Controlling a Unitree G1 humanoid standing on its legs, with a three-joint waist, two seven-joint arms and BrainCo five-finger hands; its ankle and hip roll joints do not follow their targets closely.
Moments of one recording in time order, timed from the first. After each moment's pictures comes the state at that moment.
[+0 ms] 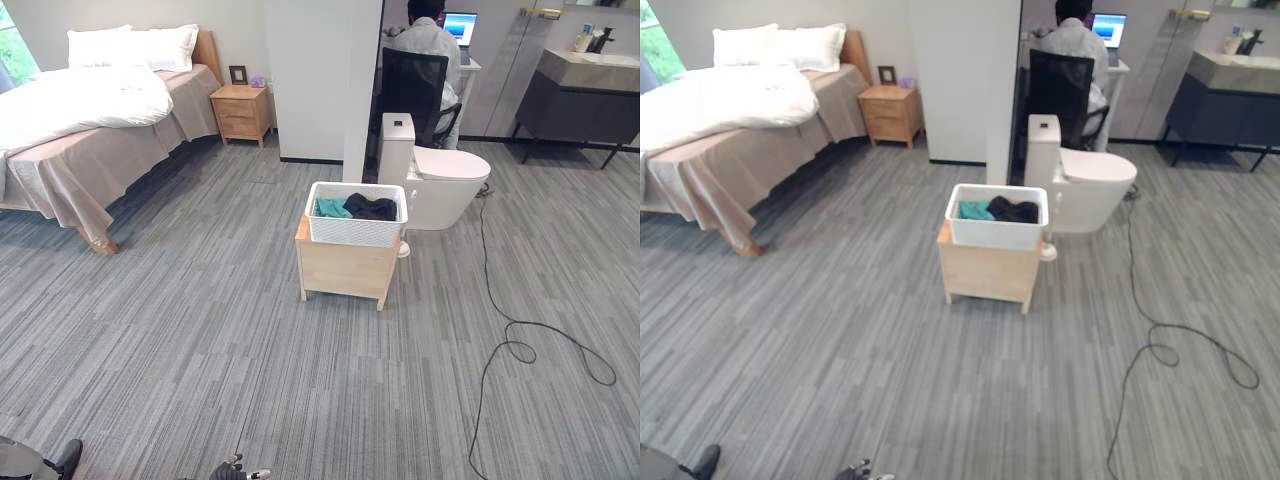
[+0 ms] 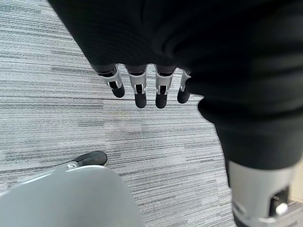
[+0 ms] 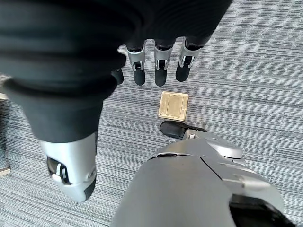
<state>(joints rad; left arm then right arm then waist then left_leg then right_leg) 0.00 0.21 -0.33 1.28 -0.20 -0.14 -0.05 0.00 -0.26 0.19 1.39 0.22 -0.03 0.13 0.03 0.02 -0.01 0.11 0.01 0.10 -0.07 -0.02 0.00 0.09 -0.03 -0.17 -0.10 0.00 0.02</state>
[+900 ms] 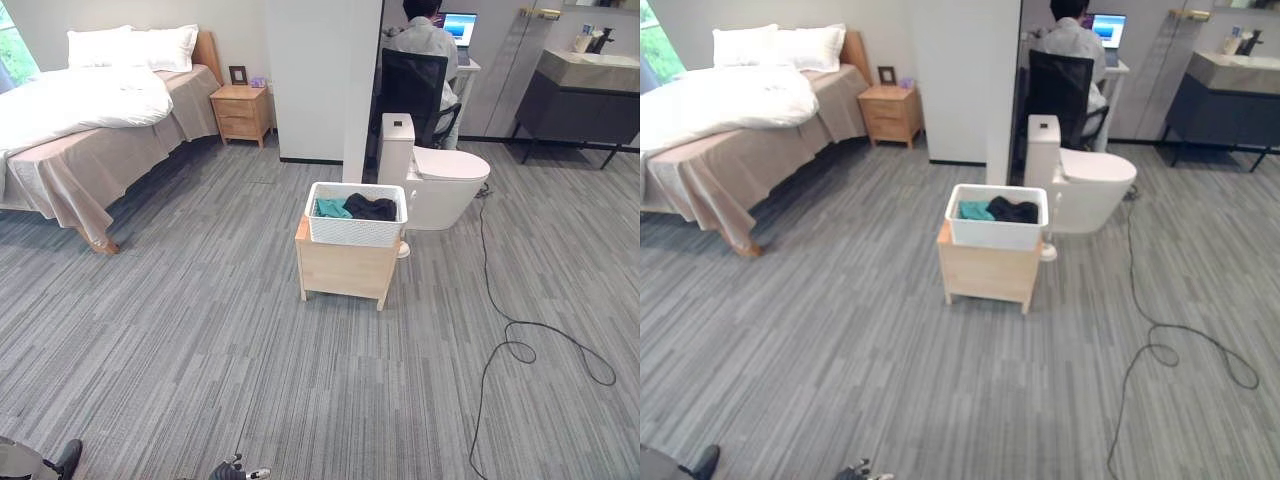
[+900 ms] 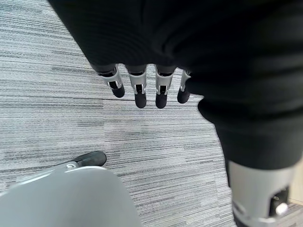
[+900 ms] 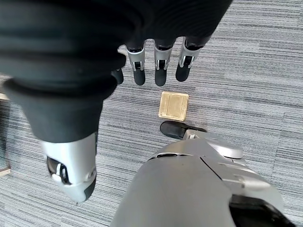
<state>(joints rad) 0.00 0.21 -0.32 1.28 -0.20 -0.14 -0.05 0.00 -0.26 0.19 1.39 0.22 -0.03 0.13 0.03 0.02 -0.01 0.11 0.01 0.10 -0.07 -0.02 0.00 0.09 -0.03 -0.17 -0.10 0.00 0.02</state>
